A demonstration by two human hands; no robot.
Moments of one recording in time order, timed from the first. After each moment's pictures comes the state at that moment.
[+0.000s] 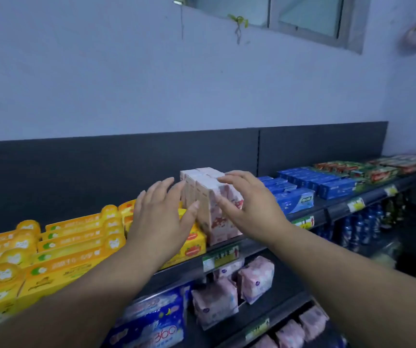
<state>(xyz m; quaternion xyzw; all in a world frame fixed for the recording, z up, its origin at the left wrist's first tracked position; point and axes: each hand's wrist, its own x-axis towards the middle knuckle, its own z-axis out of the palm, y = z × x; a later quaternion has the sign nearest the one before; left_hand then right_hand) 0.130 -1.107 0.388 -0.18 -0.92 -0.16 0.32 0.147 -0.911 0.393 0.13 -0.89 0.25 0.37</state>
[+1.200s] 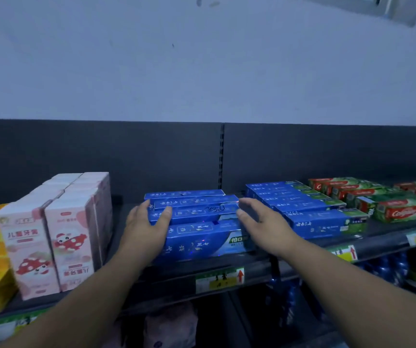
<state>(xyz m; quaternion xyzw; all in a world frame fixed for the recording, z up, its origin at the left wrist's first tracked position) -0.002 -0.827 0.336 0.07 -0.86 -0.47 0.19 -0.011 -0.580 0.350 0.09 -0.92 0.37 0.10</state>
